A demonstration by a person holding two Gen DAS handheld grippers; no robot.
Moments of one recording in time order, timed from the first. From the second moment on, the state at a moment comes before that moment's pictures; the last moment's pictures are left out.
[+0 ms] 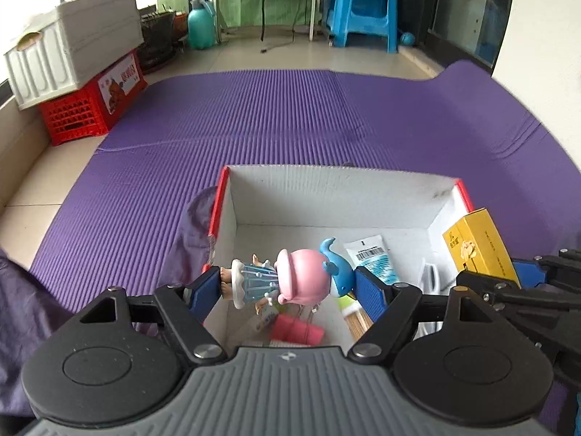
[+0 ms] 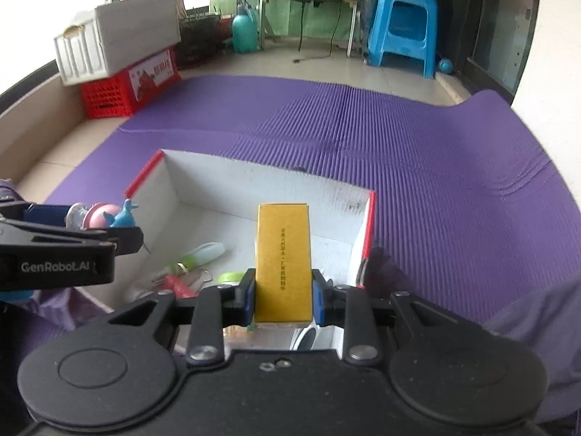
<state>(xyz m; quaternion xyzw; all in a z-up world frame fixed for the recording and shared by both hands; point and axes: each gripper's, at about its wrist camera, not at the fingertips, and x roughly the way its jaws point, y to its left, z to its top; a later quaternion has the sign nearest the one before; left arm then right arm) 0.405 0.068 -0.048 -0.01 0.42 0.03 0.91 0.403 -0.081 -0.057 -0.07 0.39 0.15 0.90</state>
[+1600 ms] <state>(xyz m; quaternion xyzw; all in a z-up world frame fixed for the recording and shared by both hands) 0.469 0.048 -0.134 0.04 0.51 0.04 0.86 0.430 -0.066 -0.113 -0.08 0.46 0.18 0.87</state>
